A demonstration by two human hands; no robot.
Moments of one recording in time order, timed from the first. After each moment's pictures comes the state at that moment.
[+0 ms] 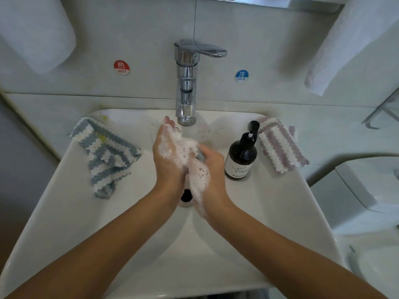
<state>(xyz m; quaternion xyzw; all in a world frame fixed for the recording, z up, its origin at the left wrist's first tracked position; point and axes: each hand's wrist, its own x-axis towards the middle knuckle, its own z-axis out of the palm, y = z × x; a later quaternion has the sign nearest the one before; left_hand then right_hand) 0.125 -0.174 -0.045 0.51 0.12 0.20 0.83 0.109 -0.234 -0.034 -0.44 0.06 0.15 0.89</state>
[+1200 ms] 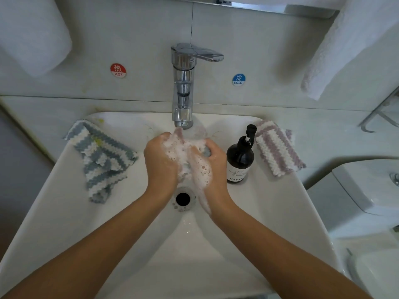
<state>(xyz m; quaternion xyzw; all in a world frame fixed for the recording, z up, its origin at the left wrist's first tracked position) 0.137 -0.159 -0.048 0.71 0.21 0.23 0.64 0.125 -0.240 -0.034 -0.67 -0.01 0.00 0.74</state>
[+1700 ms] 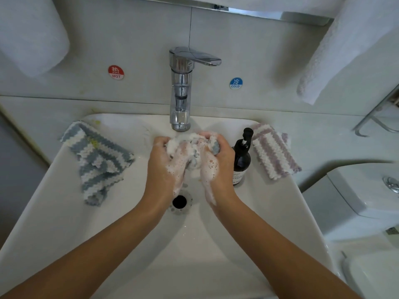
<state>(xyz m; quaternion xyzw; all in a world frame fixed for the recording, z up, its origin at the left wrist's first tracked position) 0.111 -0.169 -0.040 0.72 0.13 0.19 0.66 0.138 -0.255 -0.033 -0.61 -0.02 -0.02 0.79</state>
